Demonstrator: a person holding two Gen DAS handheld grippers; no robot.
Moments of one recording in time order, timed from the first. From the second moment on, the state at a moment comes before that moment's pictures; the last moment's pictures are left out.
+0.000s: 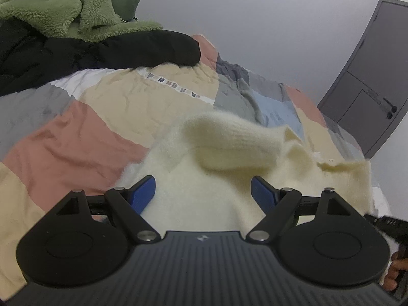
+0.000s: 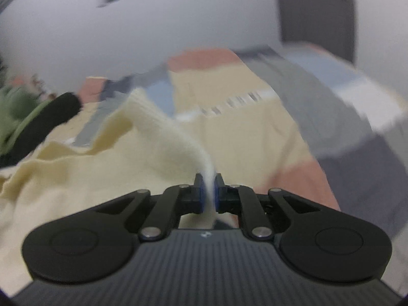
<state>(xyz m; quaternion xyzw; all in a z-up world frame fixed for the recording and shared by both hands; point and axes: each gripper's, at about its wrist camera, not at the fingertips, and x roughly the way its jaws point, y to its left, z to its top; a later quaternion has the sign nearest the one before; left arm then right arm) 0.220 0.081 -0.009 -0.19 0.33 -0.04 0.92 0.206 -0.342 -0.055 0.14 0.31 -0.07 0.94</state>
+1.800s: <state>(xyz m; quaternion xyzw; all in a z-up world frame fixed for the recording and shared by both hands) 0.075 0.021 -0.024 -0.31 0.39 -0.13 0.86 0.077 -0.288 -0.103 0.49 0.36 0.08 0.79</state>
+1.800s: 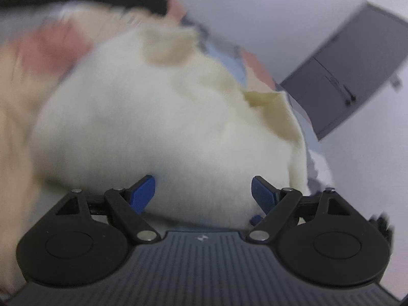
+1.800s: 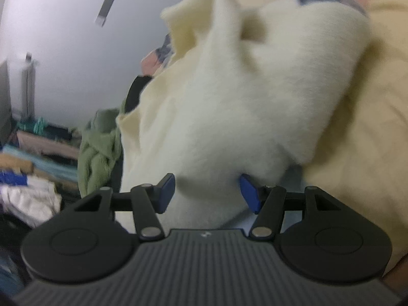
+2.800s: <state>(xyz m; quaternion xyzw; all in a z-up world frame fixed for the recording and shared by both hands) 0.092 0.081 -0.078 -0.58 0.33 -0.10 0.73 0.048 -0.325 -0.110 0.57 0.27 -0.08 0.77</state>
